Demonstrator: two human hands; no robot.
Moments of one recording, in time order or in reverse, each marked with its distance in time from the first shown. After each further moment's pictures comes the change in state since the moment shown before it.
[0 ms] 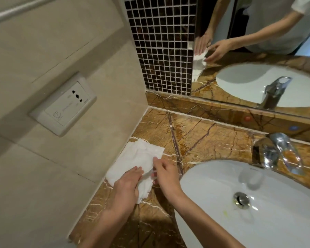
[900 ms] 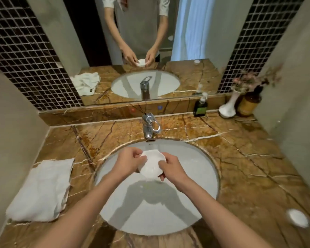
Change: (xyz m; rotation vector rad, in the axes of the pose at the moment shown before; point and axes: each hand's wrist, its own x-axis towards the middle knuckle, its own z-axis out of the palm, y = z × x) left_hand 0.018 0.253 0.068 -0.594 -0.559 0.012; right_hand -0.160 0.034 -0.254 -0.023 0.392 -0.052
